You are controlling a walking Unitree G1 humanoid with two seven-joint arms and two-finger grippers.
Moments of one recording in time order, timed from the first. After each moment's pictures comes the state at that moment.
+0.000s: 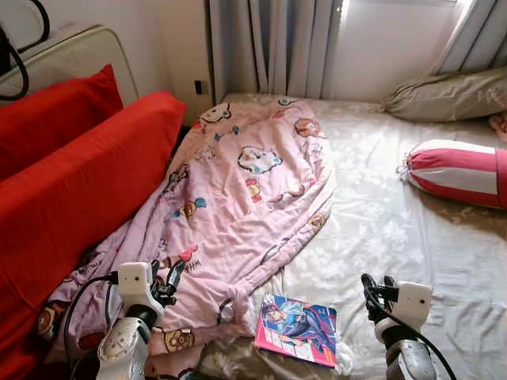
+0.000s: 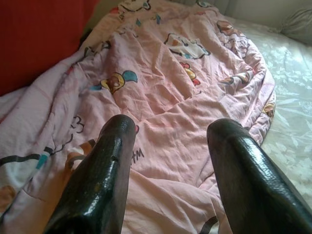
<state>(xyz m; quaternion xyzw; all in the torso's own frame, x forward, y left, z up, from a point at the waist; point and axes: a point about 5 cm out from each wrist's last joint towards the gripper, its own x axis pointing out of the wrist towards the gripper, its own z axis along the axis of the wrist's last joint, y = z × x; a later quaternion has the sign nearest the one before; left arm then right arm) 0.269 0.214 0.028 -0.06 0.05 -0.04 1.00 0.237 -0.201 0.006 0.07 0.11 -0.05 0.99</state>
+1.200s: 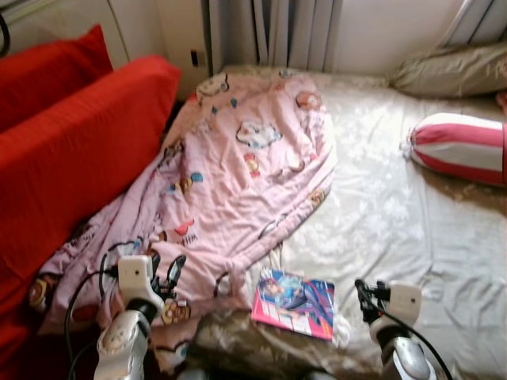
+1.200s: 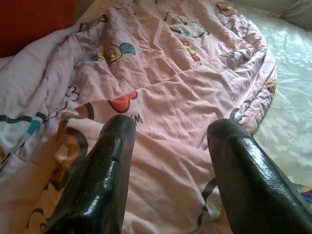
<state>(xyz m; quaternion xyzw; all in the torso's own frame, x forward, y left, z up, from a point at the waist) 0.273 0.214 0.037 -0.06 0.04 -0.04 1.00 0.238 -0.201 -0.010 0.08 0.14 -0.04 0.99</state>
